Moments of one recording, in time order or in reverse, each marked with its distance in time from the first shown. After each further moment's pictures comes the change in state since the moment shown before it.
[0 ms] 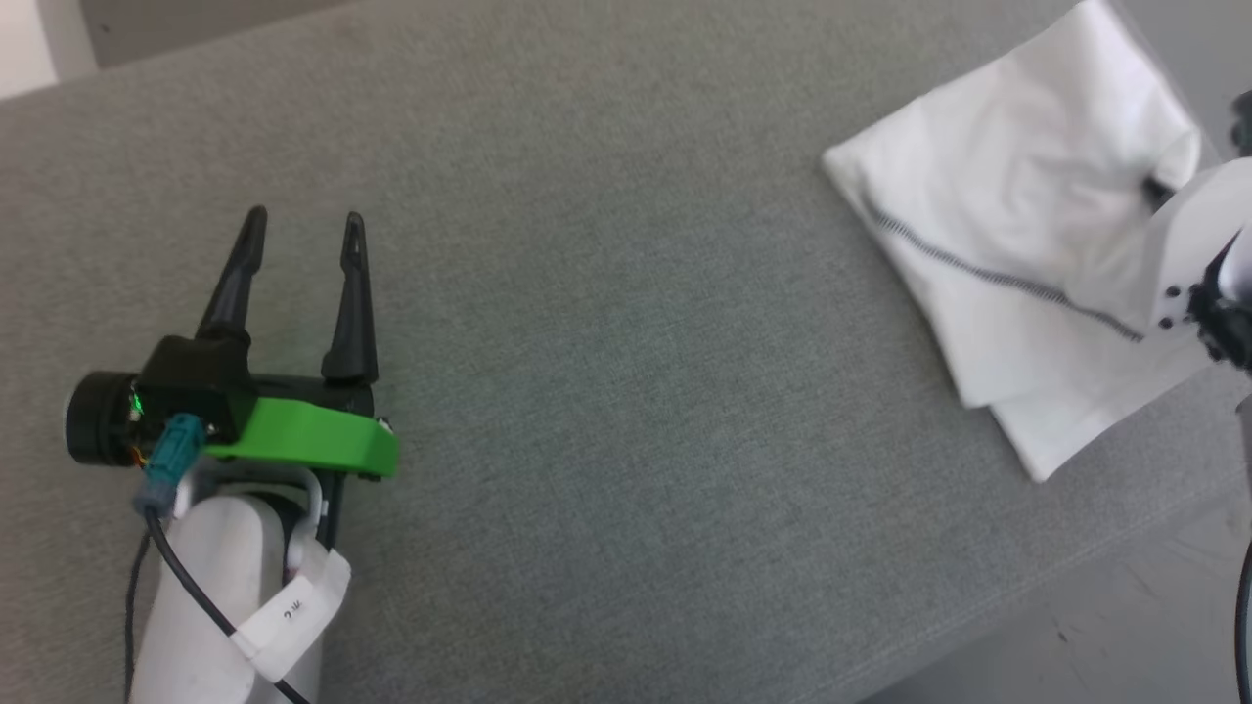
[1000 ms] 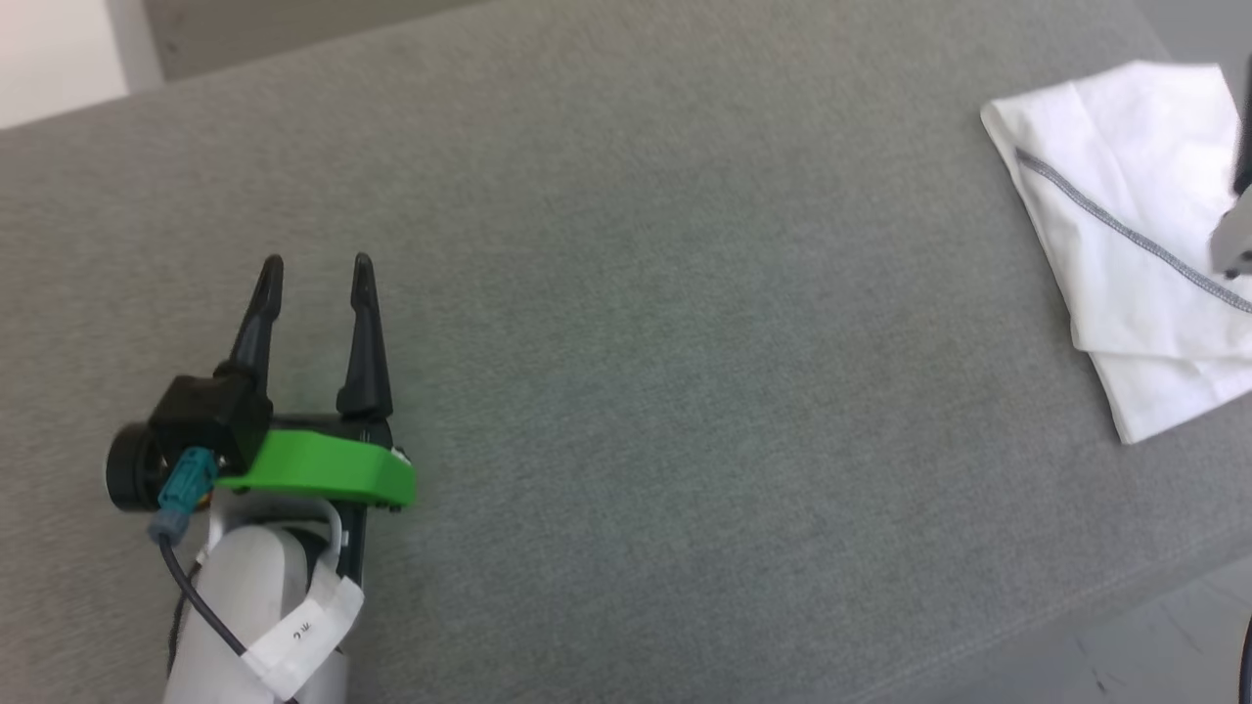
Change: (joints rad) left arm 0.034 -0.032 -0.002 0.060 -0.078 0.023 -0.040; right arm -0.051 0.030 -0.214 0.083 -0.155 0.000 -0.556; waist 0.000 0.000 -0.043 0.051
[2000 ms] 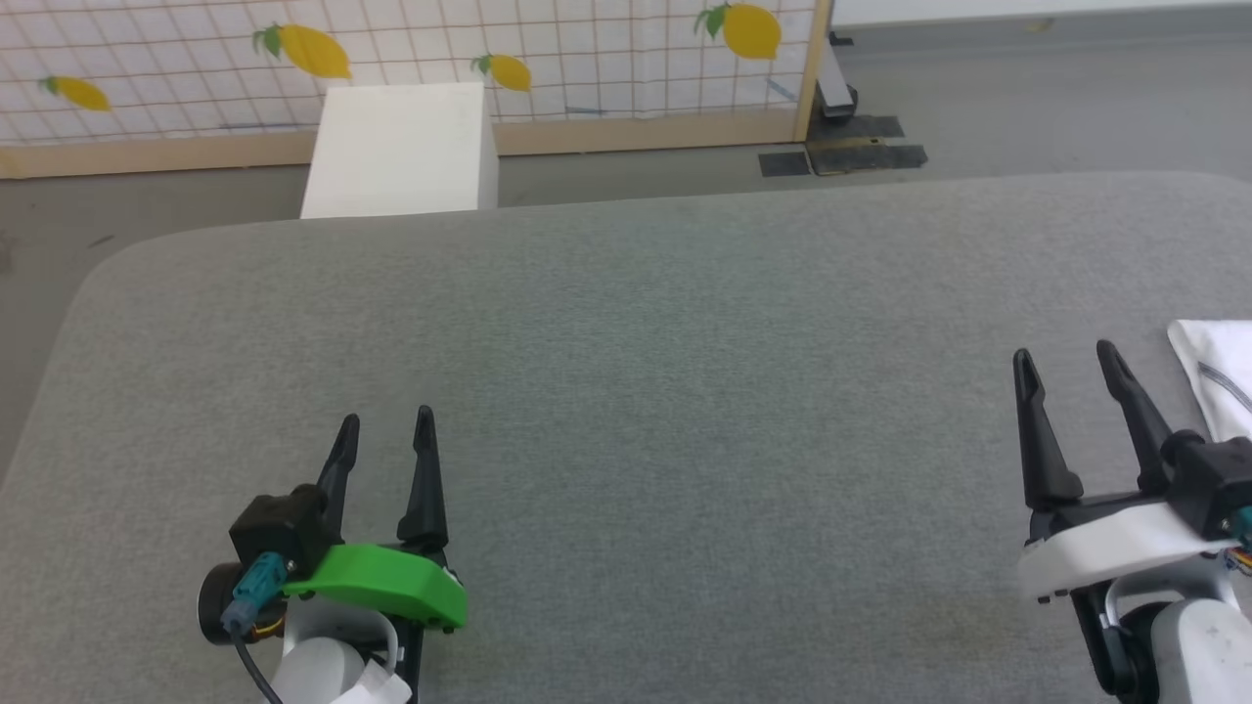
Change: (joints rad) left arm 0.153 -0.056 -0.040 0.133 -0.093 0.012 -0.027; right arm 0.697 0.169 0.205 -0.628 0.167 0.000 -0.066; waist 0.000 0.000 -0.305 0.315
